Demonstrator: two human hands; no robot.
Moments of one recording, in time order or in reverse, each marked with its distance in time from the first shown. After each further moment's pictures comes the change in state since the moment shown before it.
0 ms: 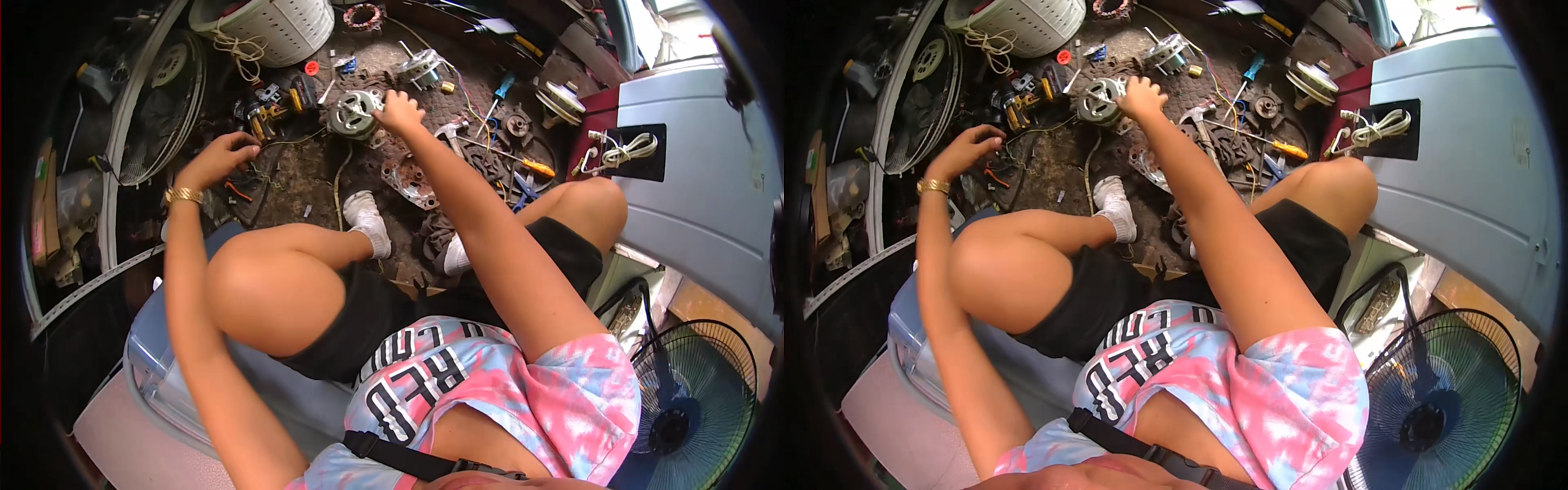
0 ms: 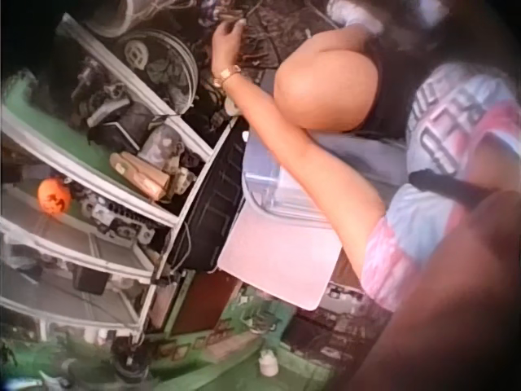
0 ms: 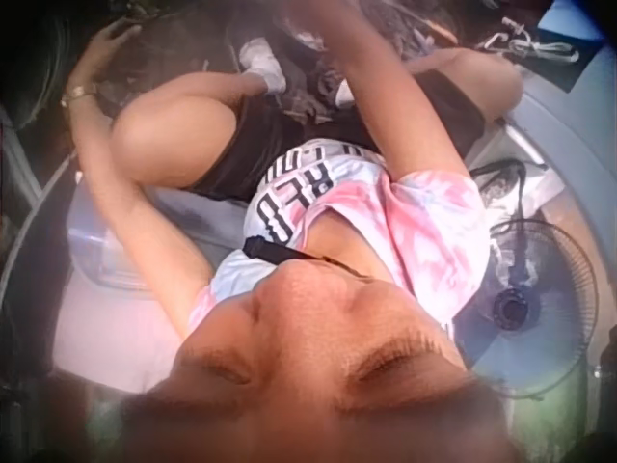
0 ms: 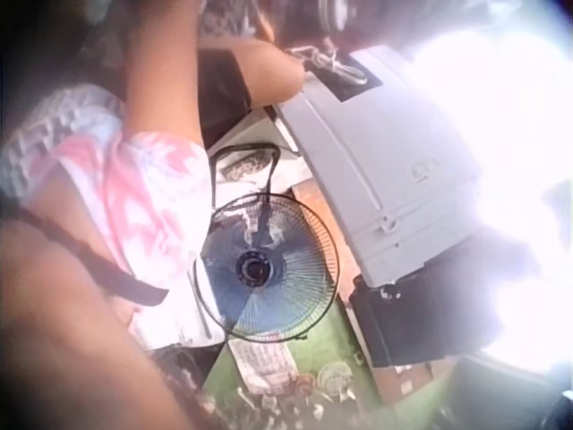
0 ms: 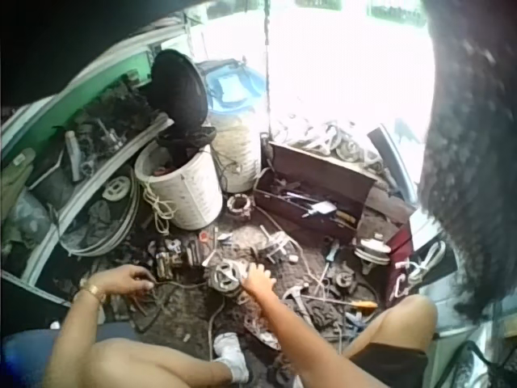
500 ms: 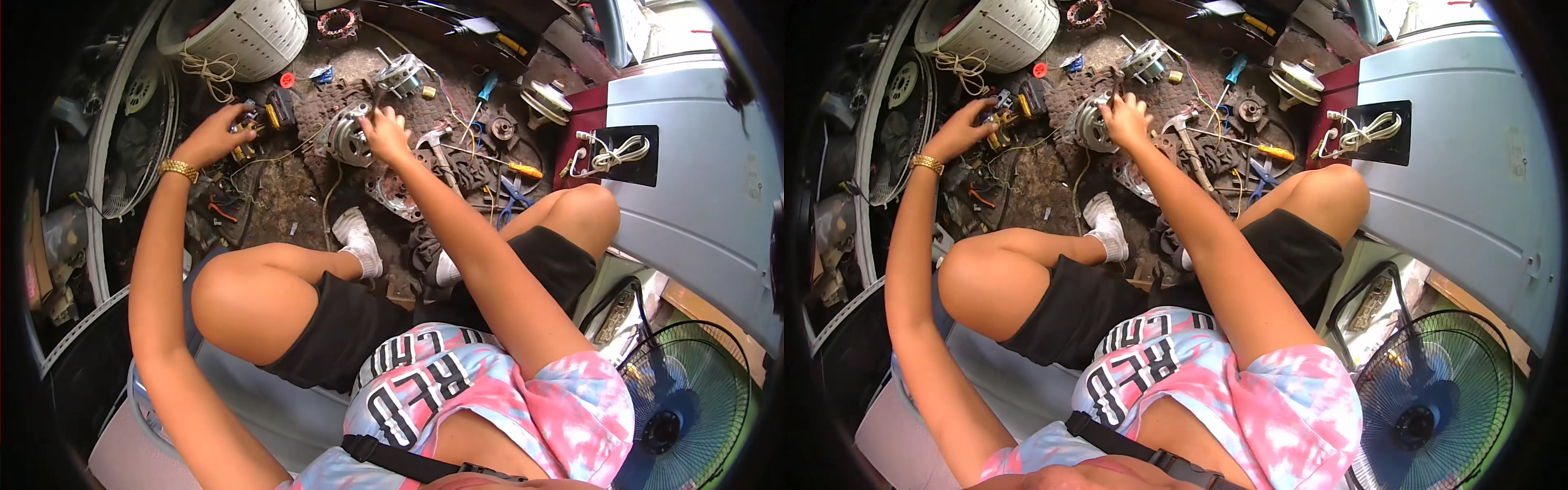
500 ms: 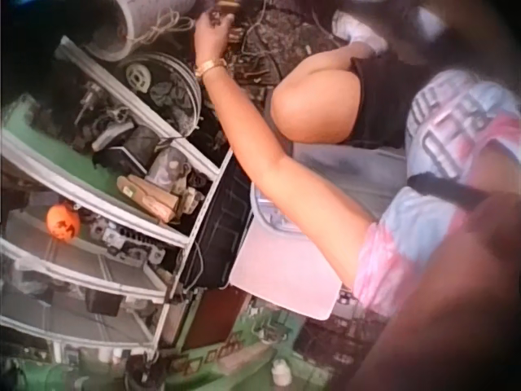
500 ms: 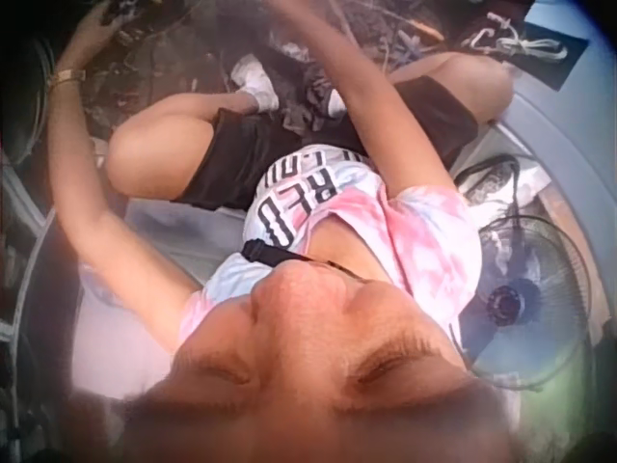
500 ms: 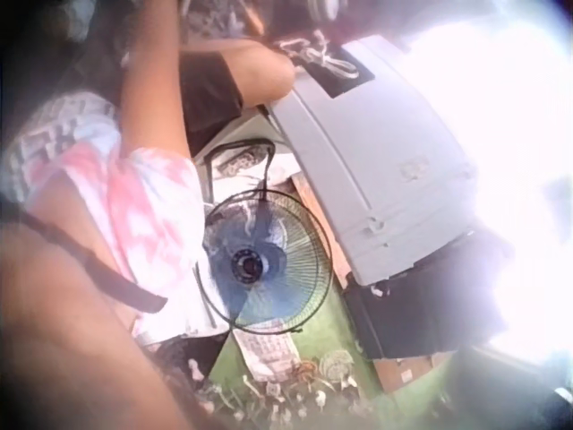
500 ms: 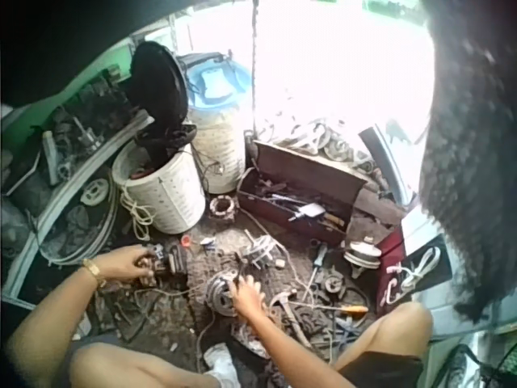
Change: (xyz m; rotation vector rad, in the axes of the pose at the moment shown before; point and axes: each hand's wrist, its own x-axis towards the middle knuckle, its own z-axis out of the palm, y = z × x) left_hand 0.082 0.042 -0.035 0.384 0.125 0.273; right_hand -0.019 0.010 0.006 0.271 0.174 -0.013
